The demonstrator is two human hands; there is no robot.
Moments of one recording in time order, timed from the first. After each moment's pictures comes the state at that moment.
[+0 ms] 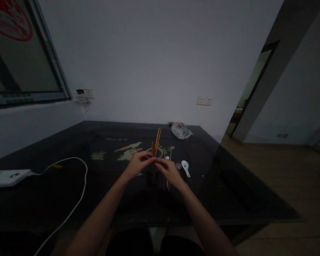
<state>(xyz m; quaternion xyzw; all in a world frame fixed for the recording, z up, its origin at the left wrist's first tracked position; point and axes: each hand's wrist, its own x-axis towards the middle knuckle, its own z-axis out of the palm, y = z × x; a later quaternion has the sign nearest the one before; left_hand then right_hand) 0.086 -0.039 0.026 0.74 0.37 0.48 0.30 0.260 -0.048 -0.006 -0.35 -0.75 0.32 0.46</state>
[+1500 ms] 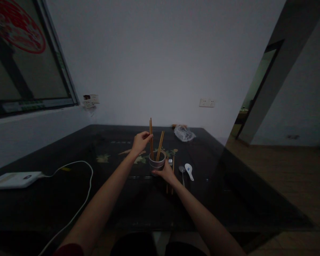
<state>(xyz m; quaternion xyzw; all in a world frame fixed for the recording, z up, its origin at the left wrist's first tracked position) 0.077 0.062 0.056 0.66 0.43 0.57 0.24 0.237 0.011 -0.072 -0.40 -0.65 0.38 0.52</state>
